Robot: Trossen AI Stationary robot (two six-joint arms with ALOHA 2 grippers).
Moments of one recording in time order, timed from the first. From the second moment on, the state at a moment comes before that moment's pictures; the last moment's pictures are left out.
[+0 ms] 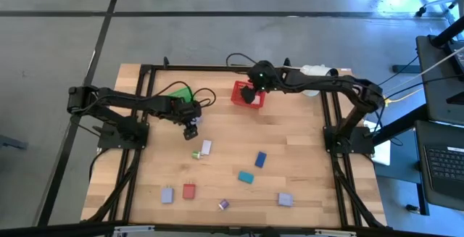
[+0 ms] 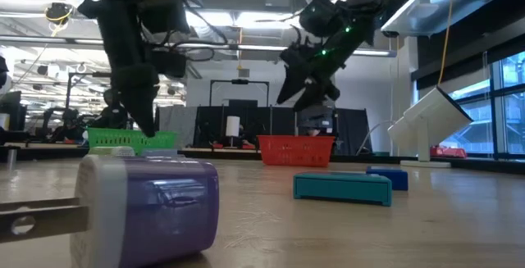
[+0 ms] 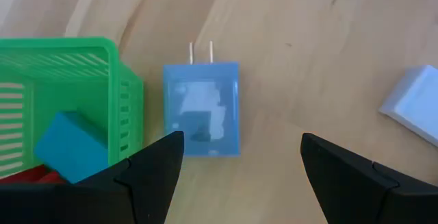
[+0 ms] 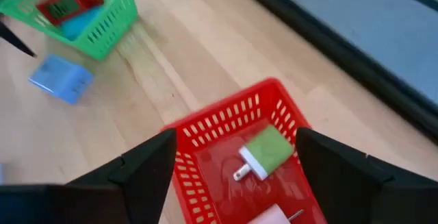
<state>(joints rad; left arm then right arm) 0.16 1.34 0.71 -0.60 -0.17 -0.27 -0.40 1.70 1.14 -0.20 0.04 0.25</state>
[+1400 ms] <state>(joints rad) 0.22 1.34 0.59 -0.33 -0.21 -0.21 -0.40 1.66 1.14 -0.20 0.04 0.19</state>
